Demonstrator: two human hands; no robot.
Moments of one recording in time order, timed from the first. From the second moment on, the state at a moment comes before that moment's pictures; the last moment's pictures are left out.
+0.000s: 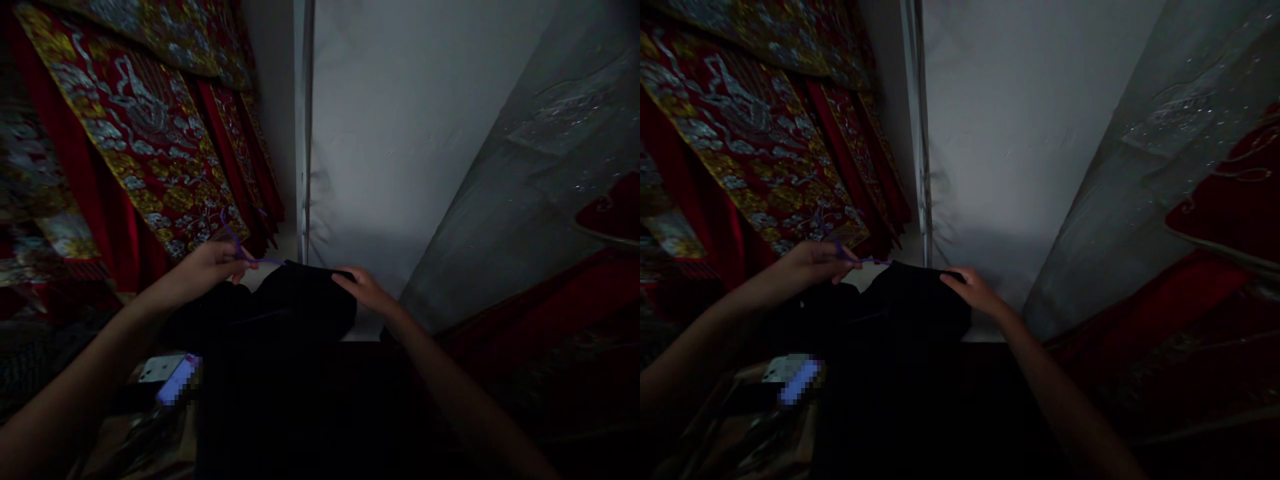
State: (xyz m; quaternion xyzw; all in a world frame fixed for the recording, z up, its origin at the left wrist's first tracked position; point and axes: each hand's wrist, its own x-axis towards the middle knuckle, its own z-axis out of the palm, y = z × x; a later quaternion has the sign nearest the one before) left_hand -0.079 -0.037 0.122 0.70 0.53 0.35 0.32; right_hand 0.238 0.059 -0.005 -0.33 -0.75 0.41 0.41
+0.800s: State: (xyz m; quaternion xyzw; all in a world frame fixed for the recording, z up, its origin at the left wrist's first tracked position) left_hand -0.027 0.027 -0.035 0.80 0.53 0.16 0.20; right_hand 0.287 0.093 0.013 -0.40 -0.47 0.48 0.63
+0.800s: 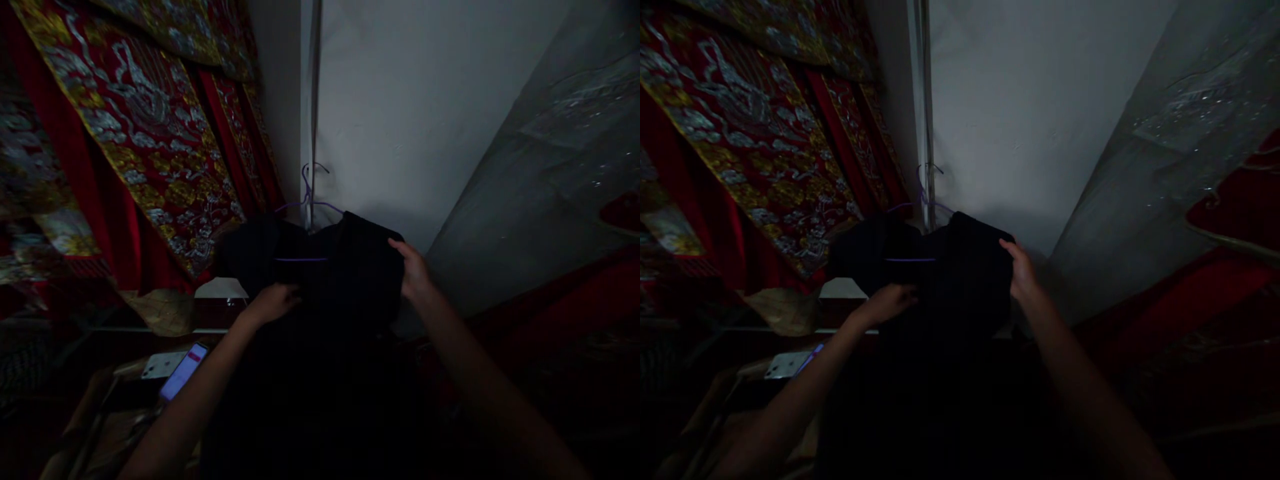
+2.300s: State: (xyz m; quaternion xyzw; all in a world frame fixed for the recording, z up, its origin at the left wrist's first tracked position) left_hand 0.065 -0.072 -0.135 0.59 0.55 0.54 0.24; right_hand 0.186 -0.036 -0.115 -0.46 -0.65 0.43 0.43
